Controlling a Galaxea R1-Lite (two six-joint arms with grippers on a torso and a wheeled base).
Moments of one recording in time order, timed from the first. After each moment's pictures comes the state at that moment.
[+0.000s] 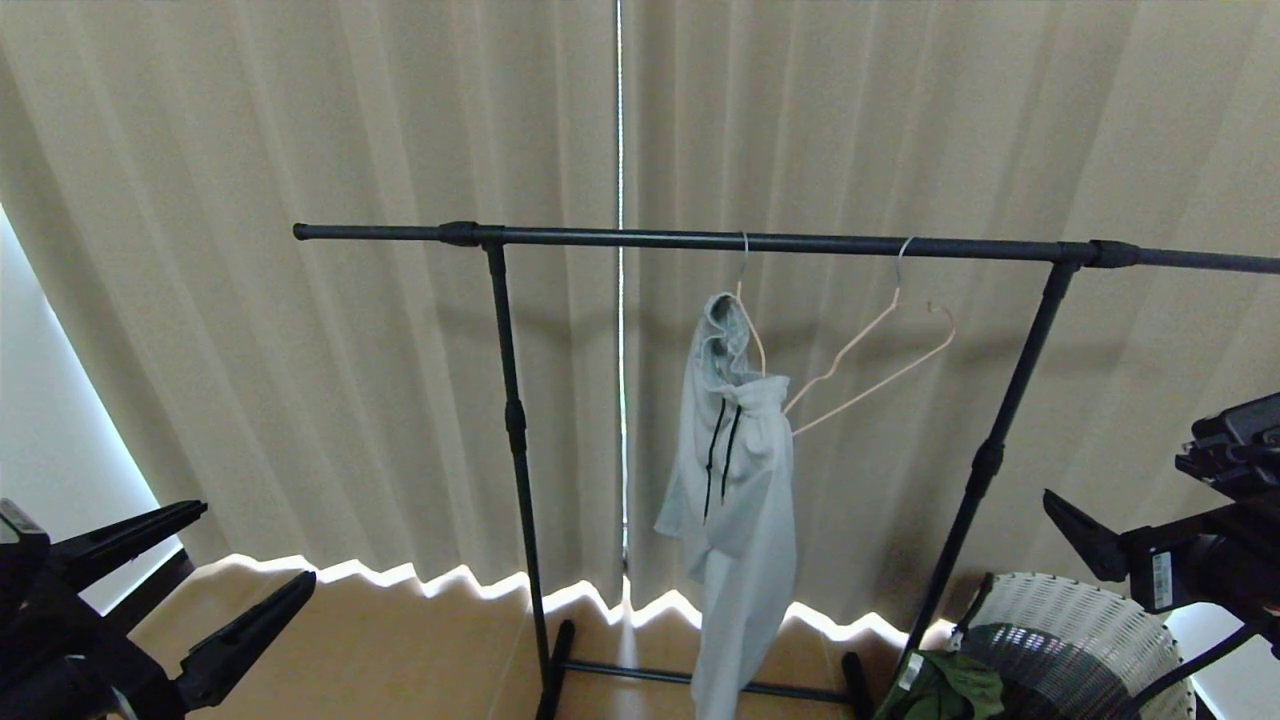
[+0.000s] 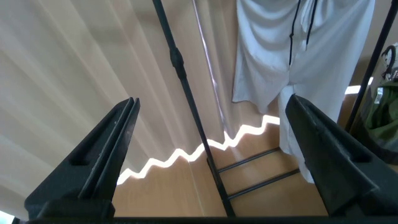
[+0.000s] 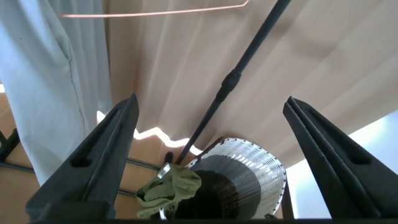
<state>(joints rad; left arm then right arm) 0.04 1.08 -0.07 -0.86 -0.40 0.30 0.20 1.24 -0.27 -0.69 -0.29 -0.23</state>
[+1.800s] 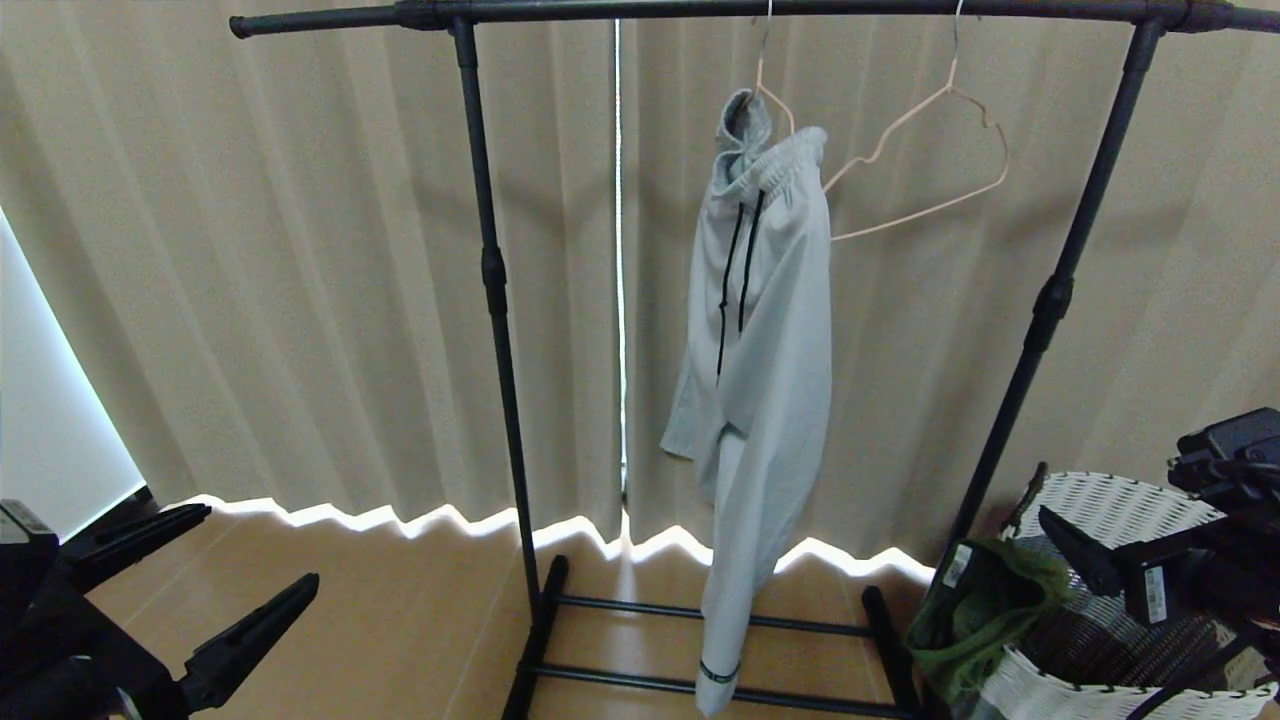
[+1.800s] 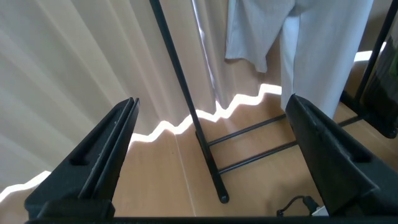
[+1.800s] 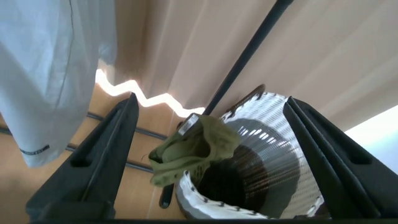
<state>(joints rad) 0.04 1.09 -0.07 -0.86 -0.40 0.30 0.20 1.26 -0.25 -0.69 -0.29 -0.24</state>
